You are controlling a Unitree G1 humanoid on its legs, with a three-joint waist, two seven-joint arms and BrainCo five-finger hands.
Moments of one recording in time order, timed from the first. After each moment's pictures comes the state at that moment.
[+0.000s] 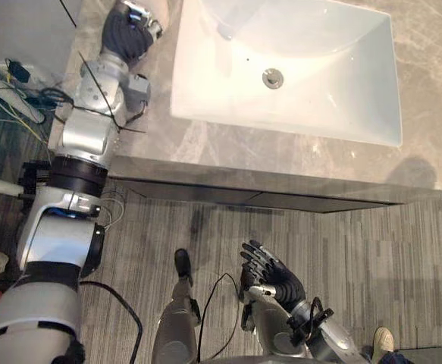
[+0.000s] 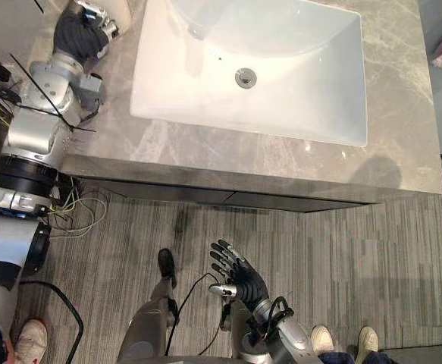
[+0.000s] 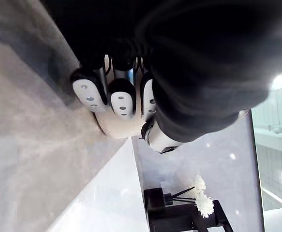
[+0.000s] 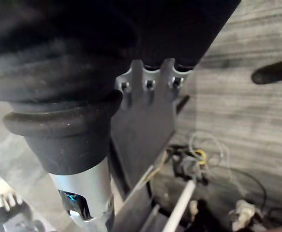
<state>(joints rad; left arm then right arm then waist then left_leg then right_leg) -1.18 0.64 -0.23 0.58 -0.34 -0.01 0.06 0.42 -0.17 0.29 -0.21 0.48 0.03 0.37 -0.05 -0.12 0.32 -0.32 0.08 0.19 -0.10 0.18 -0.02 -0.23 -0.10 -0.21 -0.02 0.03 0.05</state>
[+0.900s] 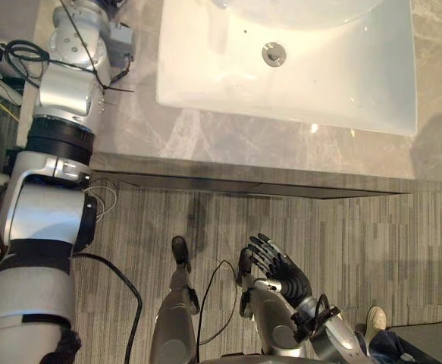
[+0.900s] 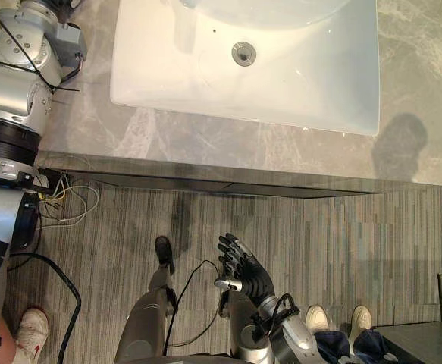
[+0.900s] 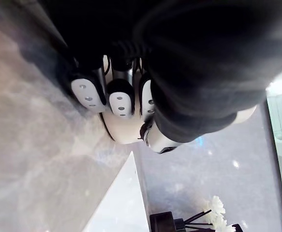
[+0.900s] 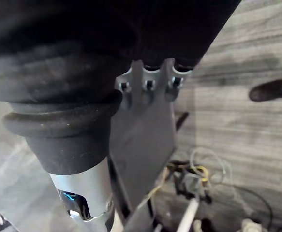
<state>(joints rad) -1.37 0.66 -0.28 0.76 -0.34 -0.02 0.09 0.42 -0.18 0.28 -0.22 0.48 -0.02 0.33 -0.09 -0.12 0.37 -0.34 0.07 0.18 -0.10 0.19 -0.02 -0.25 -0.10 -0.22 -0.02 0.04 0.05</state>
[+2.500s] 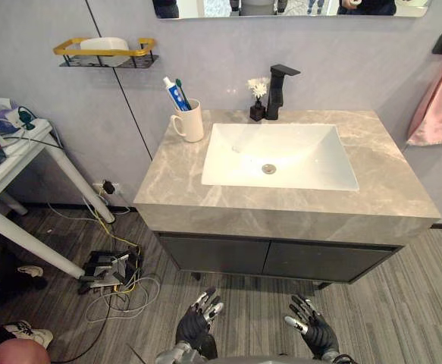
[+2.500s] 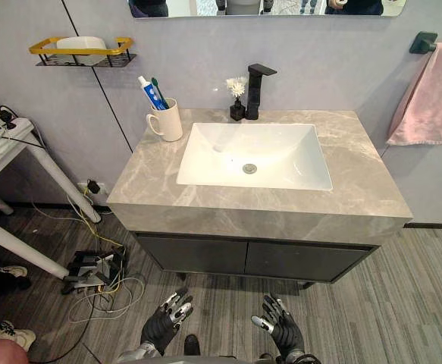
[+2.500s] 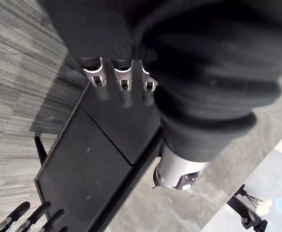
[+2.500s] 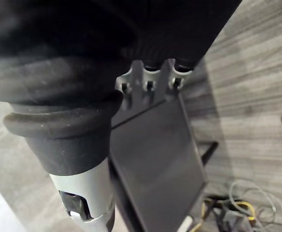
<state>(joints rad) 0.51 0.05 -0.23 0.14 -0.53 -0.01 -0.19 0.52 -0.02 -0.02 0.16 0.34 -0.01 0.26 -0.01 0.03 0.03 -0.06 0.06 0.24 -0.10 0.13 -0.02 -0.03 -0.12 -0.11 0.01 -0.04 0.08</state>
